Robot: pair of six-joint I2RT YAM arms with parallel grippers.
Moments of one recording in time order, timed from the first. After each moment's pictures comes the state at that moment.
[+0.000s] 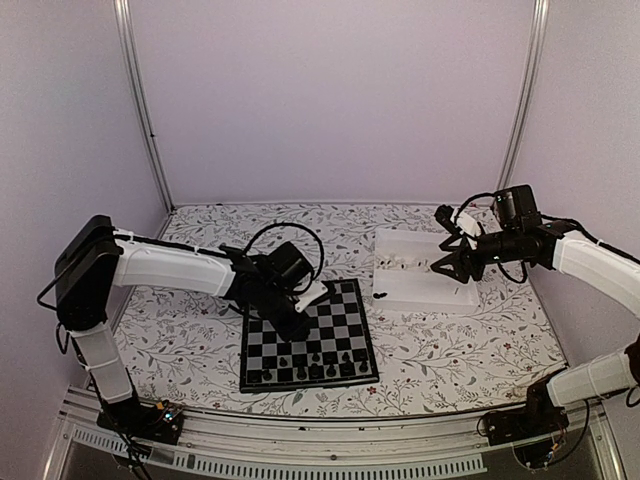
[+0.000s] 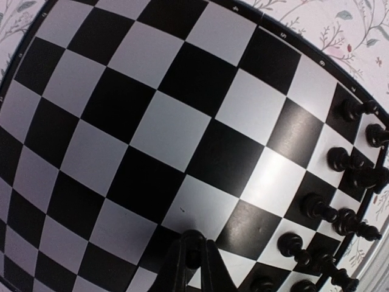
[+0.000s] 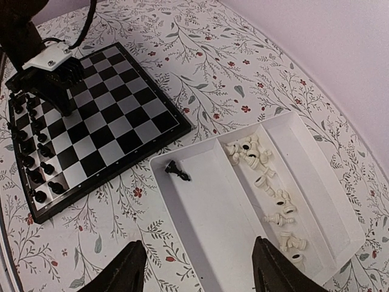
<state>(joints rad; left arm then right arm) -0.93 1.82 1.15 -0.47 0.09 0.02 0.31 1.25 0.93 -0.42 -0.51 -0.57</state>
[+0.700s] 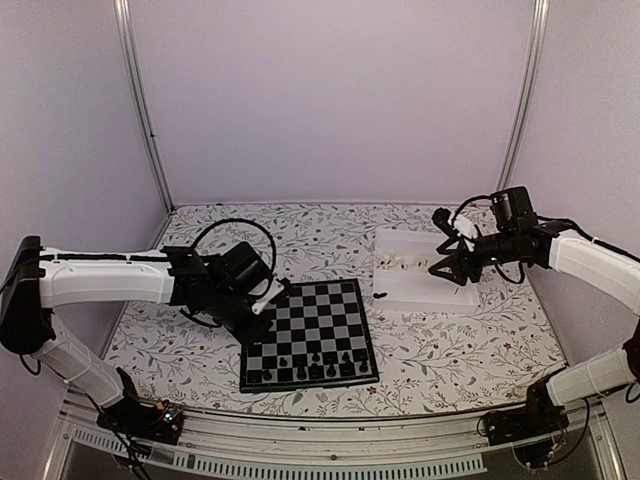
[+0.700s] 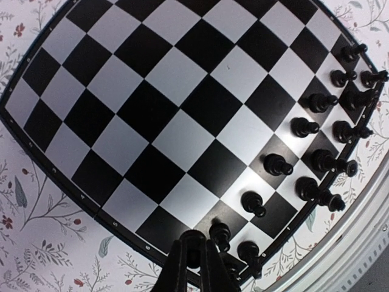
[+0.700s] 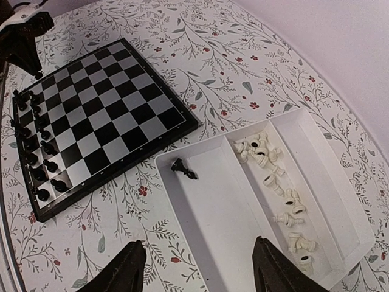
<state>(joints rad) -0.93 1.48 0.97 -0.67 0.00 -0.17 0.31 1.28 0.93 -0.42 -0.53 -0.58</state>
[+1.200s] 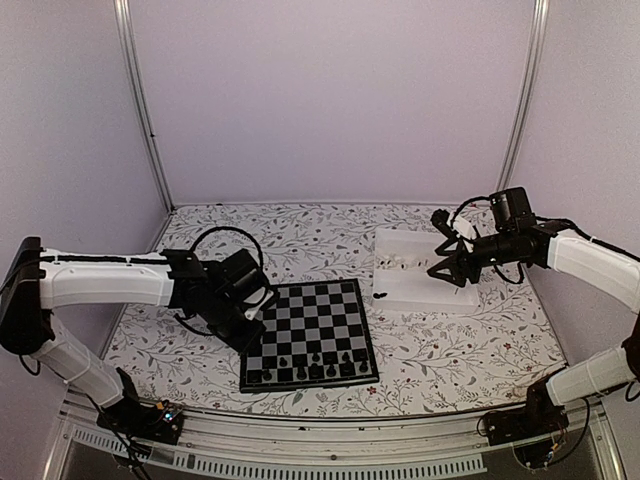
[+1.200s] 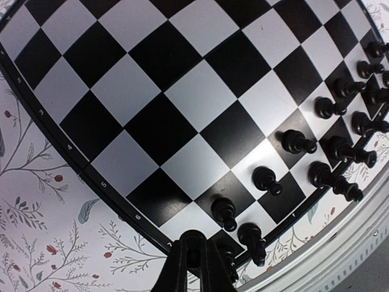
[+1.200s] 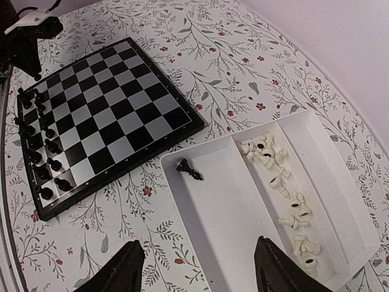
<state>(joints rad) -0.93 1.47 0.94 -0.75 0.01 -0.35 0.31 1.30 0.93 -0.42 -0.56 -0.59</state>
